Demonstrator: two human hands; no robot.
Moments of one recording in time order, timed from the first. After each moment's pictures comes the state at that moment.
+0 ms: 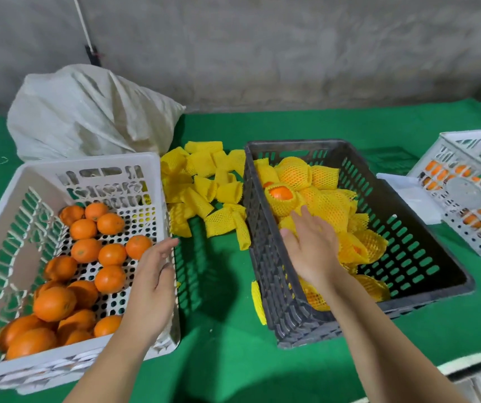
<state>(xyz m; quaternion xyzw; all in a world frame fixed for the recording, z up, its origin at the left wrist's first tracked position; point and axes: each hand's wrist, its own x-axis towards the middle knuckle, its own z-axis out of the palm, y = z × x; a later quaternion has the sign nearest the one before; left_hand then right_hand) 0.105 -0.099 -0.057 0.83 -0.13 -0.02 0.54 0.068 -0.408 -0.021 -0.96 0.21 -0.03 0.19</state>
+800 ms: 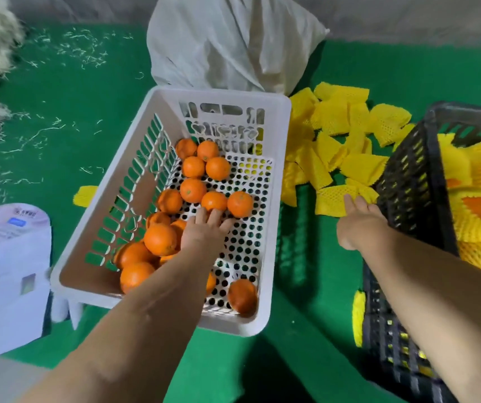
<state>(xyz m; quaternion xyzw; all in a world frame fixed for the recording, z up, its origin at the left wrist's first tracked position) 0.227 -0.019 -0.145 0.94 -0.09 -0.27 -0.18 0.272 -0.343 -0.156 -0.91 0.01 0.32 -0.25</state>
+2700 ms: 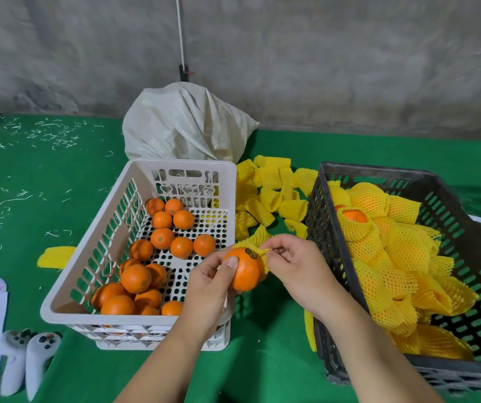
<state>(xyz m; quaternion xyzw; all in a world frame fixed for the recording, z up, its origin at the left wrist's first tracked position) 0.089 -0.090 -0.035 0.56 0.00 -0.06 0.83 0.088 -0.265 0.017 -0.79 0.00 0.00 0.61</state>
